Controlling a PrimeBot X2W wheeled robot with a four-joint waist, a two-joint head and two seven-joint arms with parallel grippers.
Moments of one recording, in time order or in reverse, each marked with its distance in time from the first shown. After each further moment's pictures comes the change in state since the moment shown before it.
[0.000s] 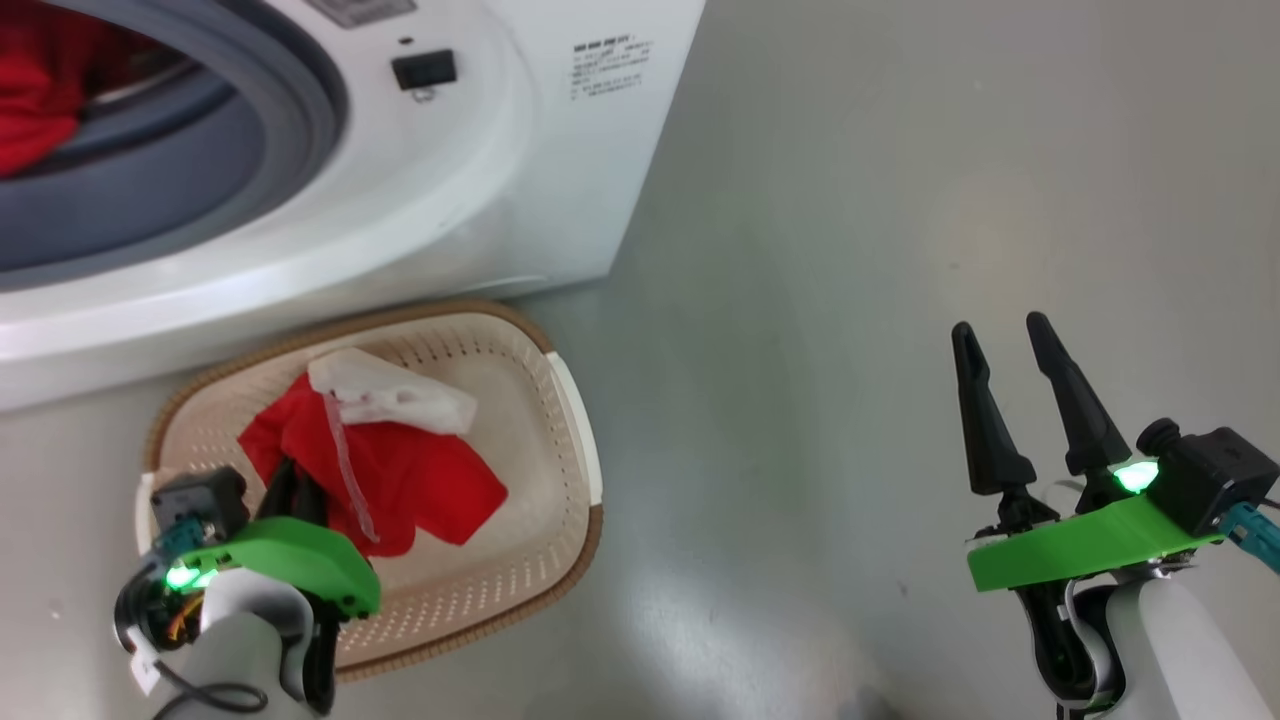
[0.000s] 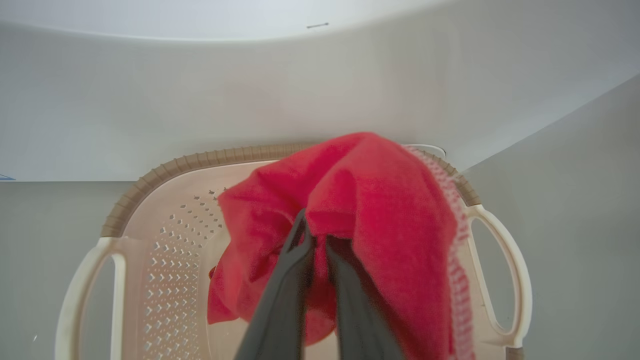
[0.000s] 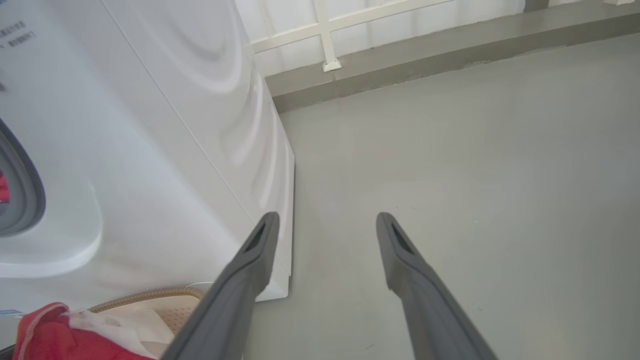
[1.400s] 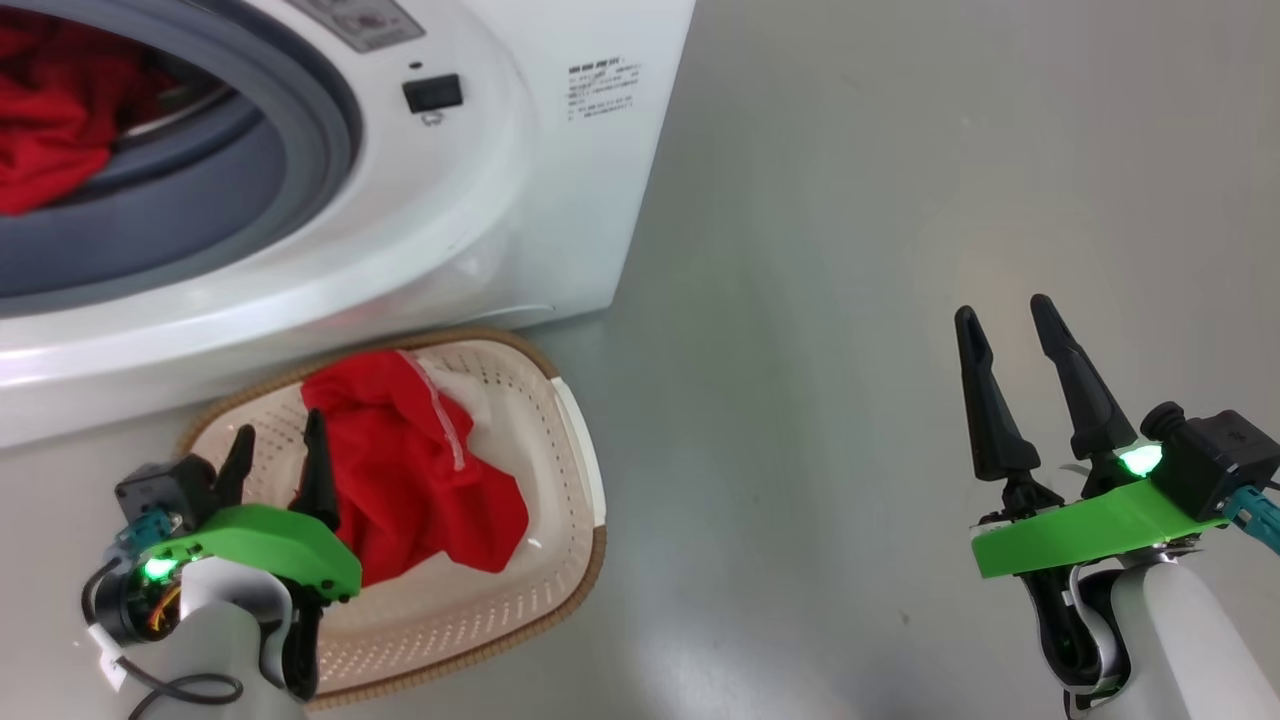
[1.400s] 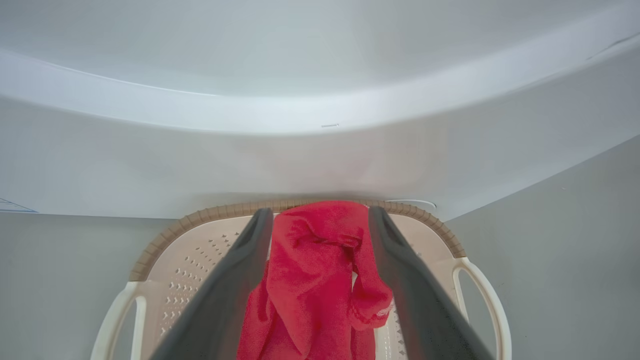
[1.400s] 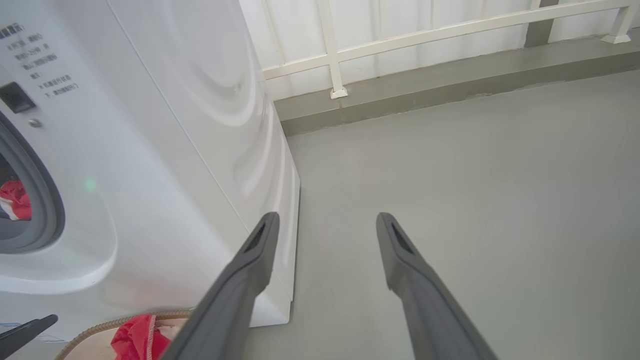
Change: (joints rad) left arm -0.034 -0.001 0.065 0.014 -0.003 -0.027 0.000; right arm -0.030 -0.017 0.007 0.008 -0.001 0.000 0.000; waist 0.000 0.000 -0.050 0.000
